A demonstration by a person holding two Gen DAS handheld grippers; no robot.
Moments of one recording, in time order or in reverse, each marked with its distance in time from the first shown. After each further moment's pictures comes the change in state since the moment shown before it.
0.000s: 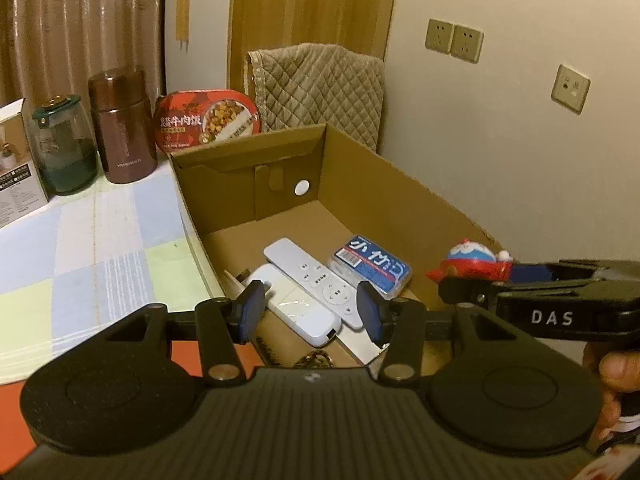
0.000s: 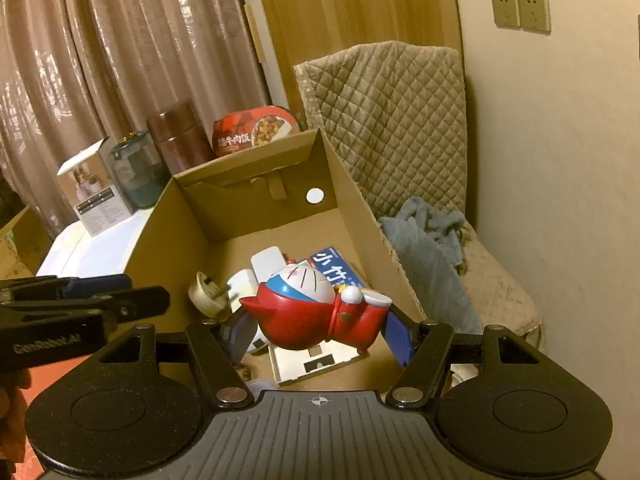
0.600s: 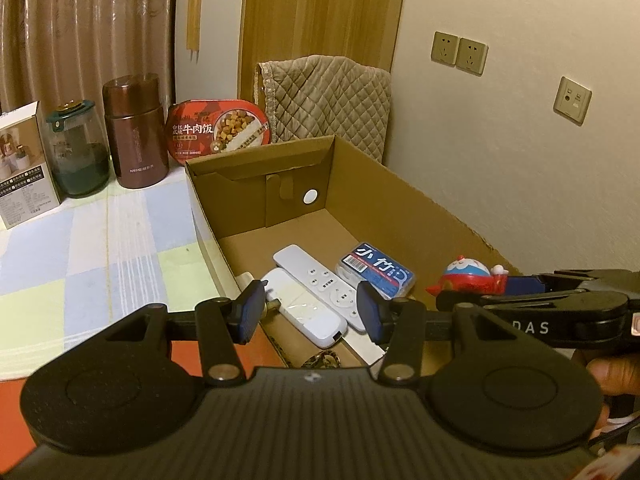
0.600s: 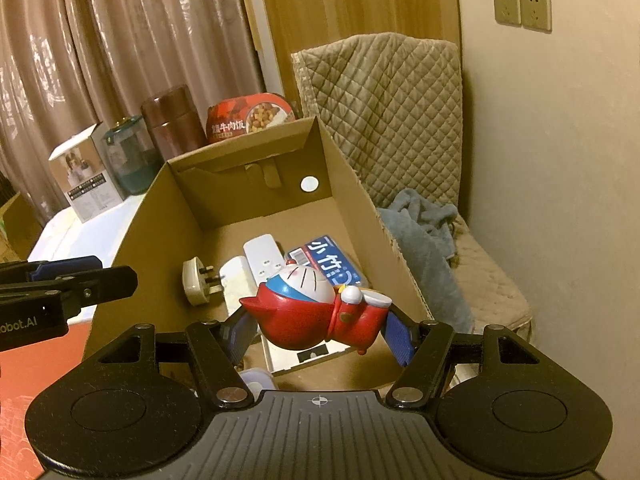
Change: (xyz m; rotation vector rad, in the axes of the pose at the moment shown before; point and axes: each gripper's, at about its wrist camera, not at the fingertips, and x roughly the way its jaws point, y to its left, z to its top) left arm -0.014 0.003 0.000 -0.014 -0.023 0.016; right arm 0.004 0.005 -0.002 -0.026 0.032 -0.037
